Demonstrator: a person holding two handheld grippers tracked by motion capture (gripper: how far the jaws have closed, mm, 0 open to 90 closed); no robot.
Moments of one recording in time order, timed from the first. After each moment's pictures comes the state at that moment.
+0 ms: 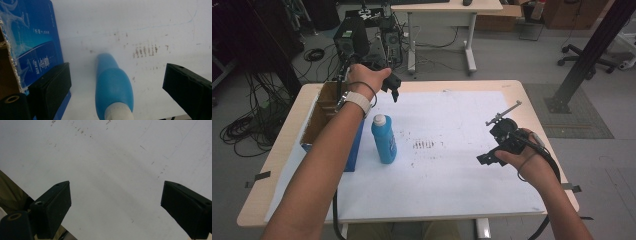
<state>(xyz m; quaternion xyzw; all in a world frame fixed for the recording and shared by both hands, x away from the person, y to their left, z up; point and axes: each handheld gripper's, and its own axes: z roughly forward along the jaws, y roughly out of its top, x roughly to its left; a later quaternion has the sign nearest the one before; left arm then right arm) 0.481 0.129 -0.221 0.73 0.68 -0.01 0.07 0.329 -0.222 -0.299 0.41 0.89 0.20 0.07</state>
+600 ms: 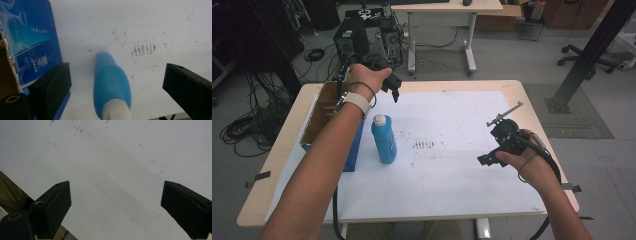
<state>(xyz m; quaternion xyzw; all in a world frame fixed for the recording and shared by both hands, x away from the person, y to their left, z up) 0.478 0.126 -0.218 0.73 0.67 -0.02 0.08 0.327 -0.224 -0.301 0.42 0.88 0.20 0.07</state>
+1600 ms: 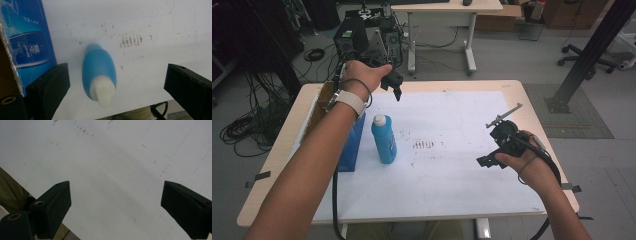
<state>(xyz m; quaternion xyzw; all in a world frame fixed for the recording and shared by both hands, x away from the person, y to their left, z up) 0.454 0.123 -0.193 0.74 0.67 -0.03 0.10 0.323 -0.222 -0.300 0.41 0.89 0.21 0.07</state>
